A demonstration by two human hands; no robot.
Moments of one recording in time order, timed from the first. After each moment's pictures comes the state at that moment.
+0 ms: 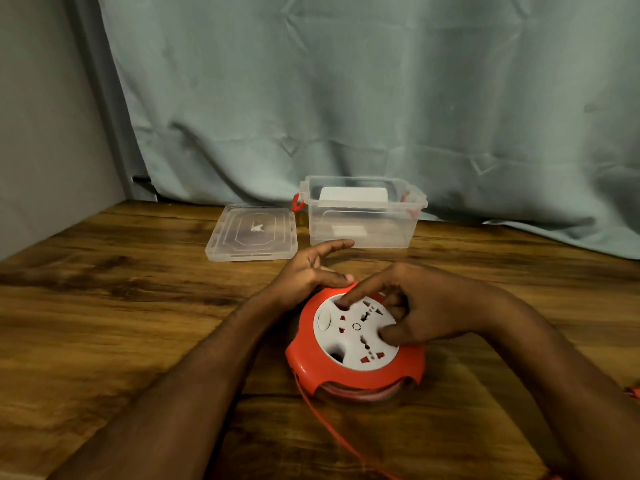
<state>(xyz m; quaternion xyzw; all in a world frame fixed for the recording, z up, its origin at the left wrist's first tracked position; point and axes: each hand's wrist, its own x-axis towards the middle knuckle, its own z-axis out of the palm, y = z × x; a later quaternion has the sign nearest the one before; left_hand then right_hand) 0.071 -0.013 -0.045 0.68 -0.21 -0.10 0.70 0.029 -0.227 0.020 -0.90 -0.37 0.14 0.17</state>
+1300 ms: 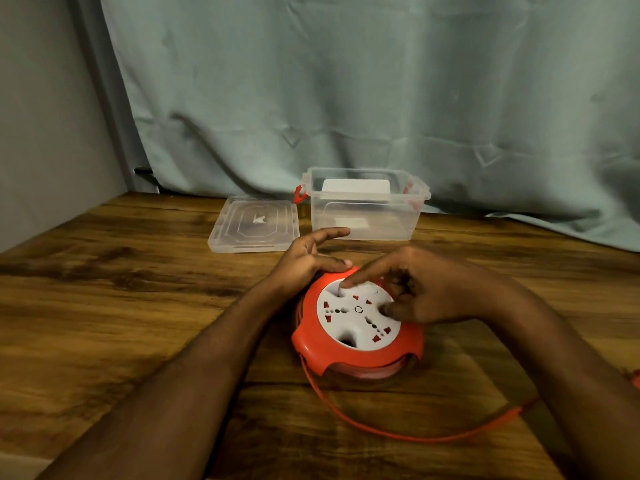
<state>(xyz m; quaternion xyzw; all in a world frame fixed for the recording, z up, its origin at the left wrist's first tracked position) 0.081 -0.010 -0.050 0.69 -0.18 -0.05 0.70 0.035 -0.231 0.015 -0.91 -0.37 0.04 0.16</state>
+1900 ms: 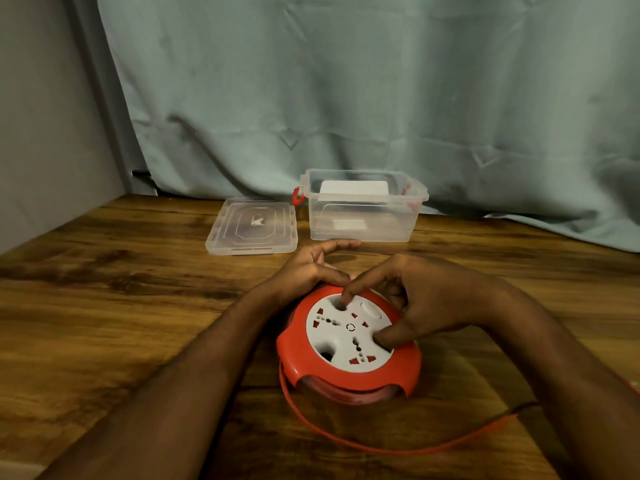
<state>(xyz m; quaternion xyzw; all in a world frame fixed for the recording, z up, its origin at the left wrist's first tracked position) 0.080 -0.012 -0.048 0.67 -0.22 -0.15 0.69 0.021 -0.223 0.023 -0.91 -0.36 0.11 0.15</state>
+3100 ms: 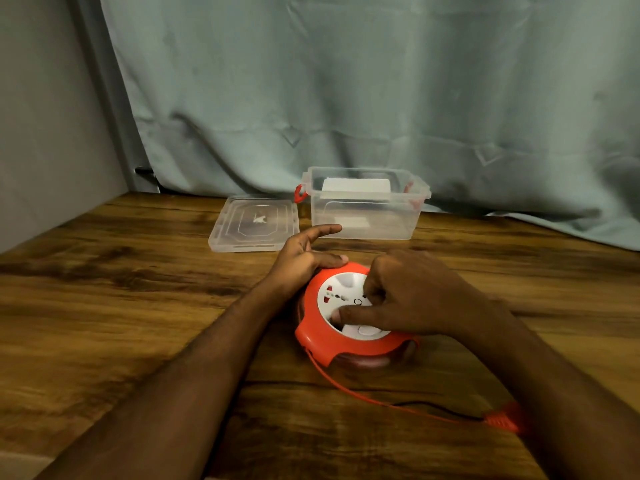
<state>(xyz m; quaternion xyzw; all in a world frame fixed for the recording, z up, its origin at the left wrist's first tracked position) 0.088 -0.010 -0.055 0.69 -0.13 0.00 0.71 0.018 -0.200 0.005 -0.94 -0.32 -0.08 0.02</state>
